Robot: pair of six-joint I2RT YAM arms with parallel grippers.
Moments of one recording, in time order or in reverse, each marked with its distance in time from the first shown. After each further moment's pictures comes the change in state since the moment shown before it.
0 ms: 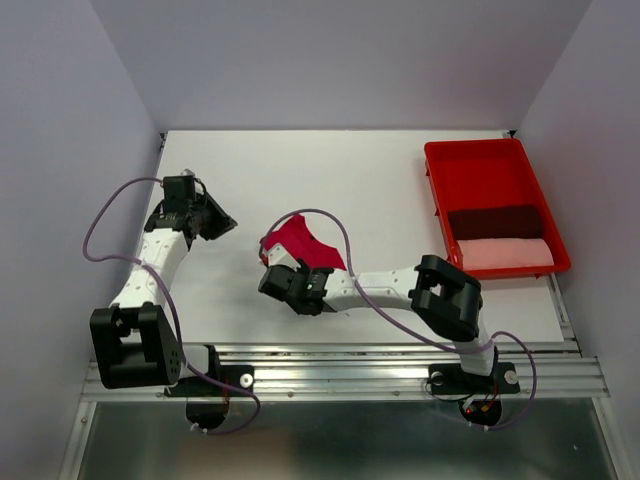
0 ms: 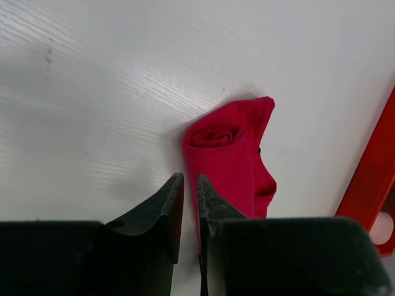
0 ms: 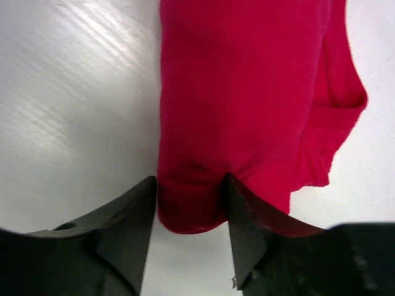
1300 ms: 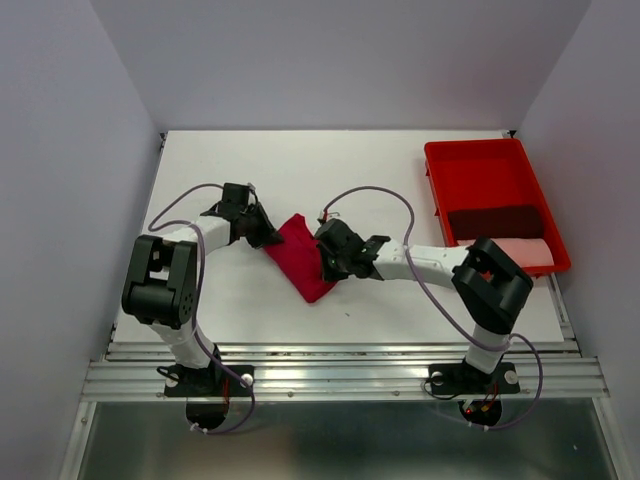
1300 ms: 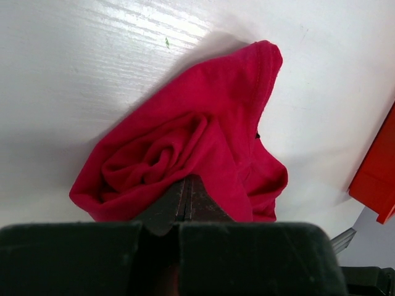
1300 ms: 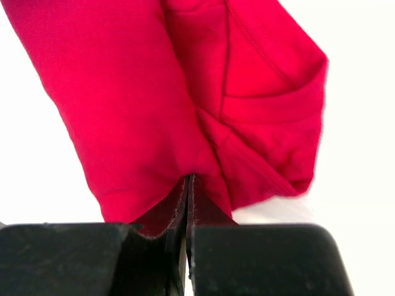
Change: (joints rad) left arm -0.238 0.381 -0.045 0.323 0.118 -0.058; right arm -0.320 -0.194 -0.299 0.278 -0.443 0.286
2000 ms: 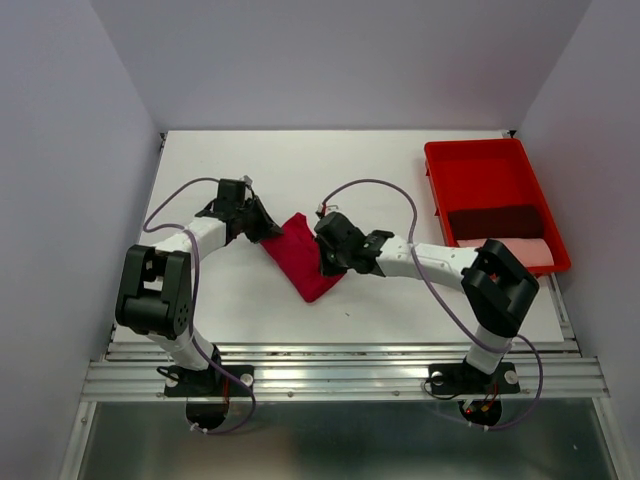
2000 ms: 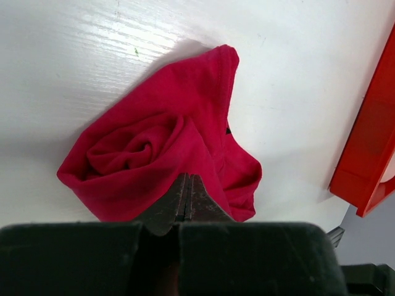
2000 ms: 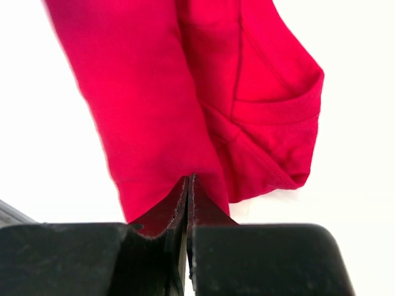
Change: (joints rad) left arm 0.000 -0.079 0.011 -0.016 0.016 -0.011; right arm -0.002 -0.040 0.035 -0.055 0.004 -0.025
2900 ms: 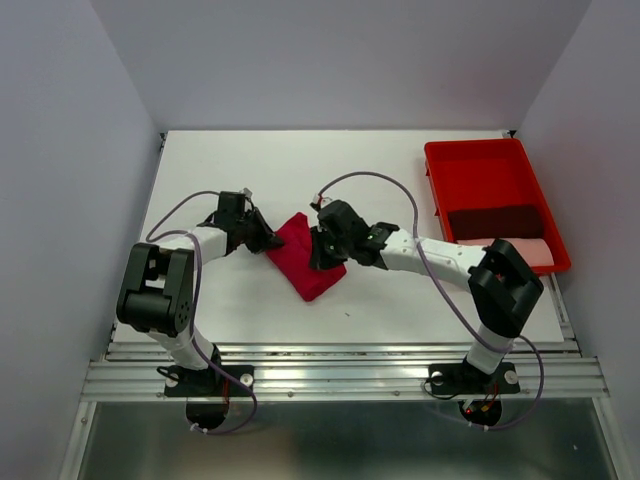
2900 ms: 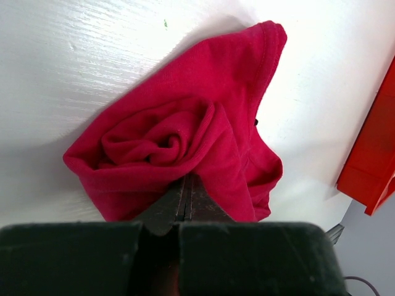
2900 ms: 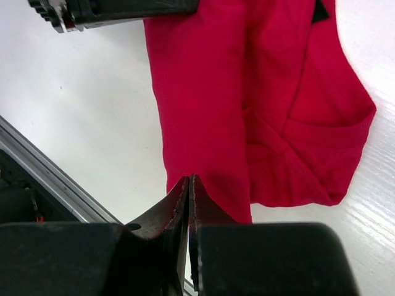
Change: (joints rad) left arm 0.006 0.015 -0.118 0.114 0.019 -0.024; right arm -0.040 -0.045 0.055 0.028 -0.175 -0.035
